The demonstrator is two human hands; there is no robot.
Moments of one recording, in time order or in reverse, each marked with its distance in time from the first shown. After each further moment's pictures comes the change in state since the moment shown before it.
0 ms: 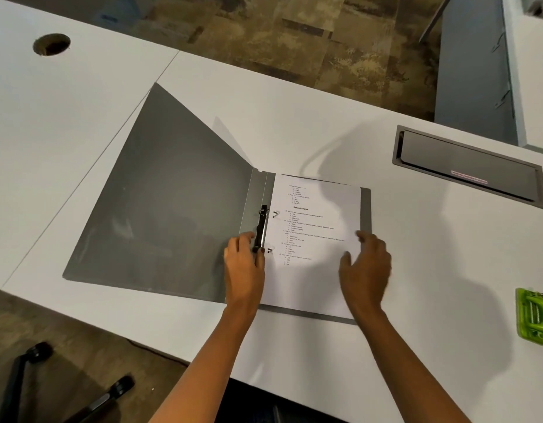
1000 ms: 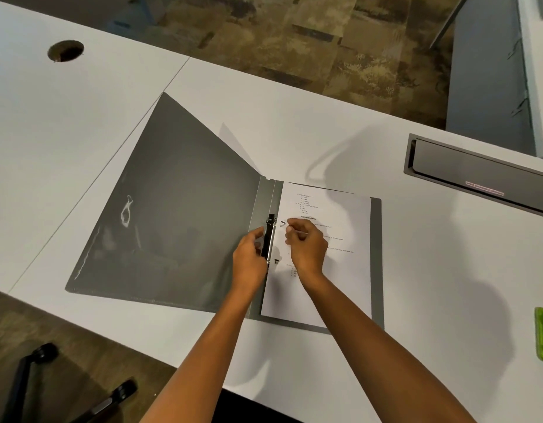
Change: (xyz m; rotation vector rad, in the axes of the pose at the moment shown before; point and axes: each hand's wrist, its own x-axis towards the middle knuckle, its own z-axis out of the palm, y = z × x) left_hand 0.034 0.013 -0.010 -0.268 -0.232 -0.166; right_hand 0.020 -0.074 0.096 0.643 -0.283 0.166
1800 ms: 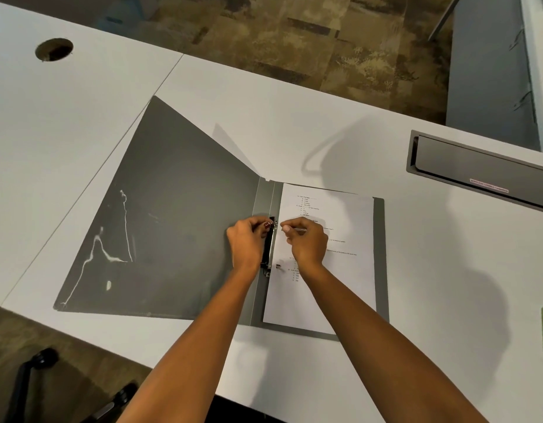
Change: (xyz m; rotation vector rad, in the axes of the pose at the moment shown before) left_hand 0.055 0.007 0.006 -0.224 0.148 0.078; right_hand 0.022 -0.003 0.013 -0.142 -0.018 0.089
